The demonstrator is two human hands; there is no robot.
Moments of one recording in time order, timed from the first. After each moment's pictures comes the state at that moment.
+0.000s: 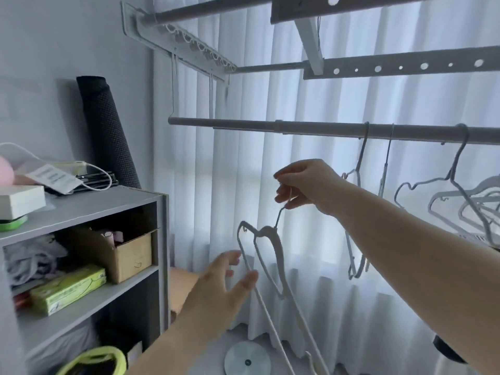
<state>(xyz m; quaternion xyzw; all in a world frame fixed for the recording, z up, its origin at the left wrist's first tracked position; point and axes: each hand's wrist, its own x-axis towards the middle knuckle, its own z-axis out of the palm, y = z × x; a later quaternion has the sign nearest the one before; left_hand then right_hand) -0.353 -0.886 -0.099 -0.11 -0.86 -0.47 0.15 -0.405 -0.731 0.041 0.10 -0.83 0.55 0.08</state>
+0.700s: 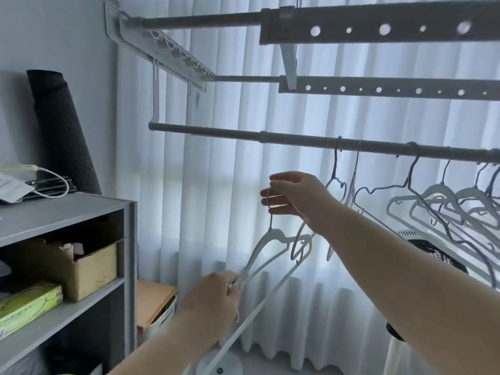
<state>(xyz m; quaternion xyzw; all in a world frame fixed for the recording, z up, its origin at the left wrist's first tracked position) -0.348 -0.906 -0.084 -0.14 -0.91 -0.38 0.06 -0.373 -0.761 0.035 0.08 -0.75 0.64 0.14</state>
